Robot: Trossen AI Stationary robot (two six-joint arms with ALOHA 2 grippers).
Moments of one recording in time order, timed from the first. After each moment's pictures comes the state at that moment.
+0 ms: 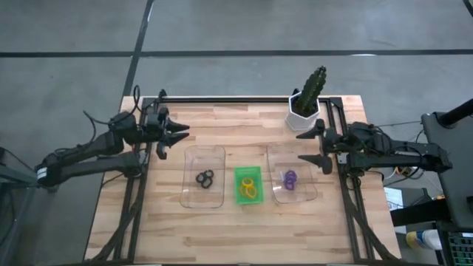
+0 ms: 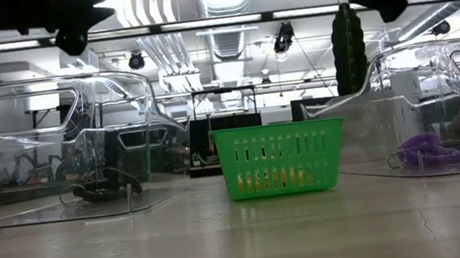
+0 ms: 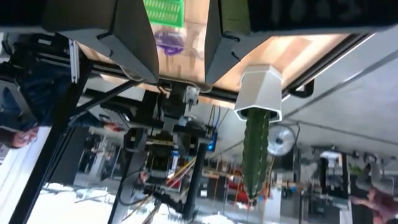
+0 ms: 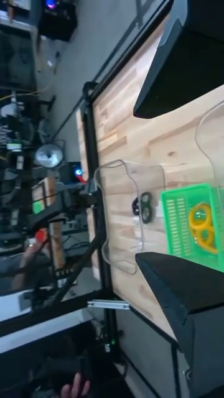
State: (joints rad) left arm 0.38 0.45 0.48 0.05 0.28 -0.19; right arm -0.12 0.43 0.44 -0.11 -0.13 0.12
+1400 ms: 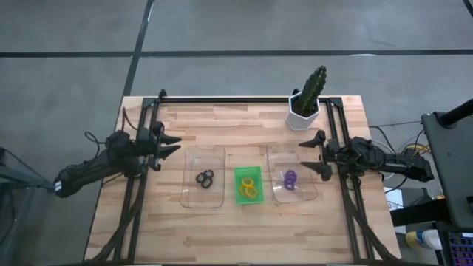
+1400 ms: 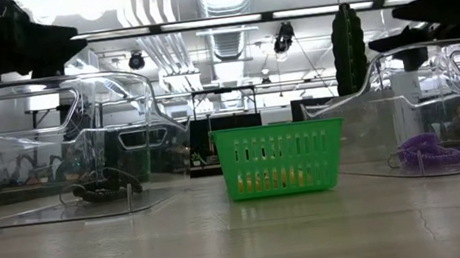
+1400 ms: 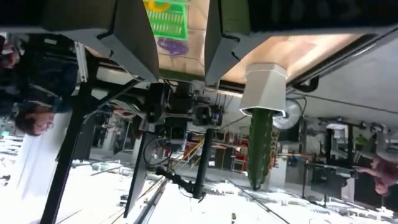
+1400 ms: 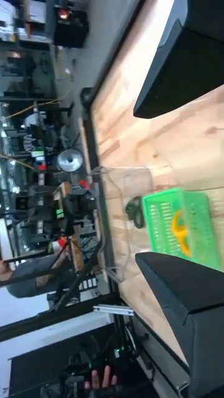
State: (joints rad) left arm 0.37 0.01 0.10 0.07 0.29 -0.21; right arm -0.11 0.00 0.03 -0.01 -0.09 0.18
